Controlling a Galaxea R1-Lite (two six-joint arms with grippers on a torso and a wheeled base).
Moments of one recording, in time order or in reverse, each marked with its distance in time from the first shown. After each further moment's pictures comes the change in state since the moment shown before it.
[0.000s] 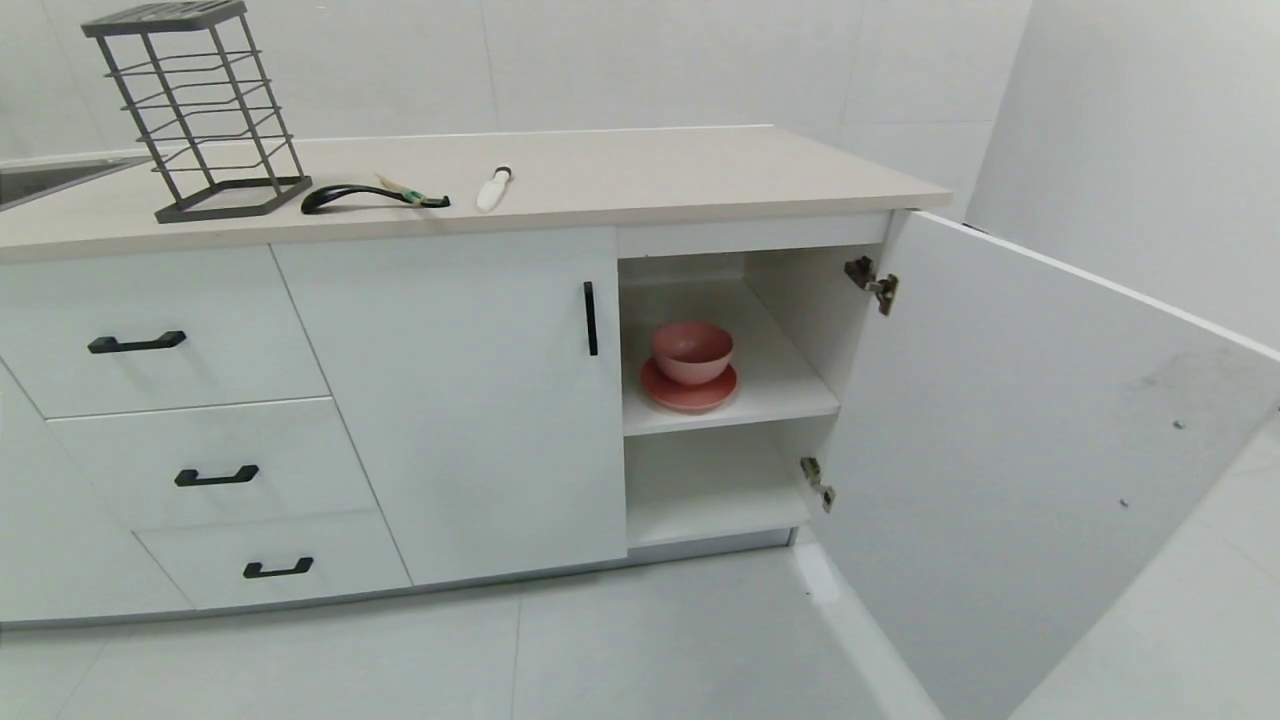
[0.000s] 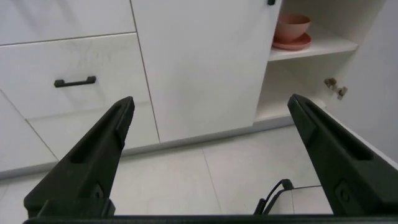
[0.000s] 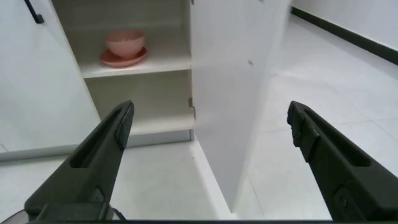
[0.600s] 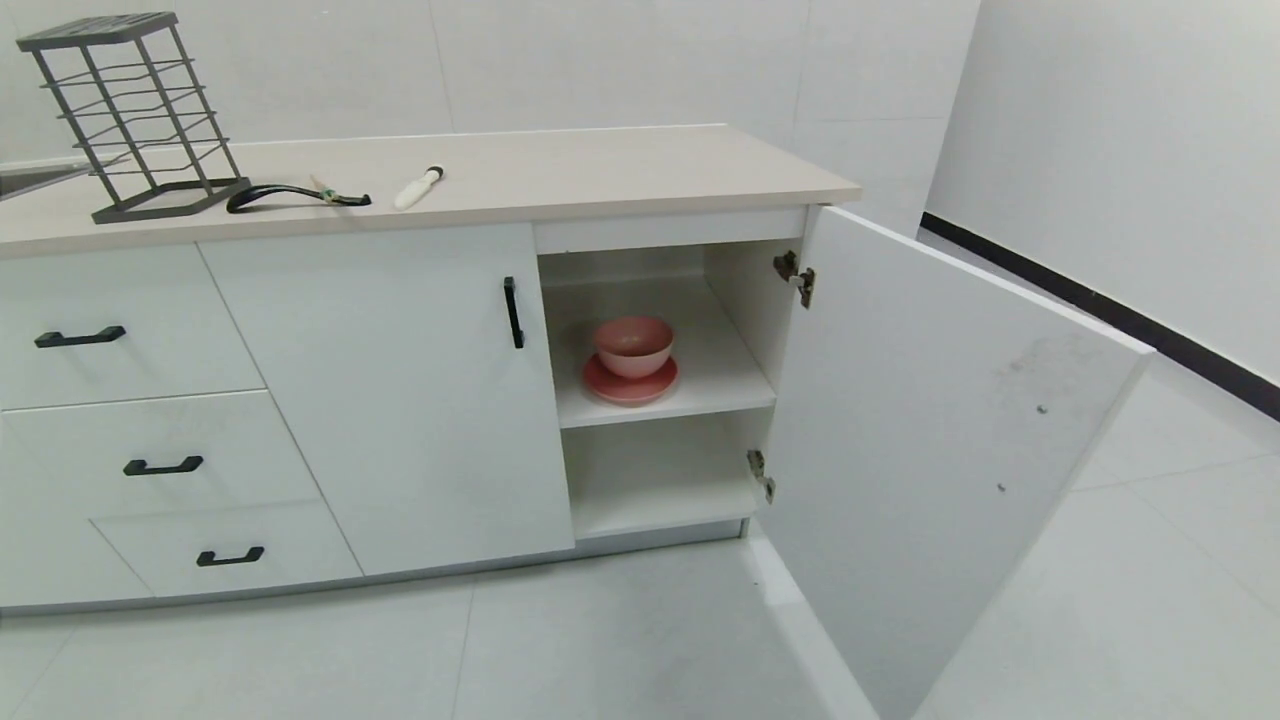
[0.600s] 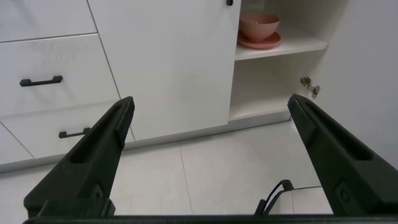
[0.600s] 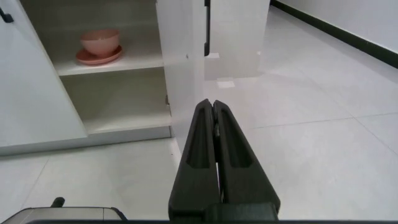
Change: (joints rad) left arm 0.000 0.000 0.000 0.000 0.000 -0.004; right arm 0.000 0.000 0.002 -0.003 0.000 0.000
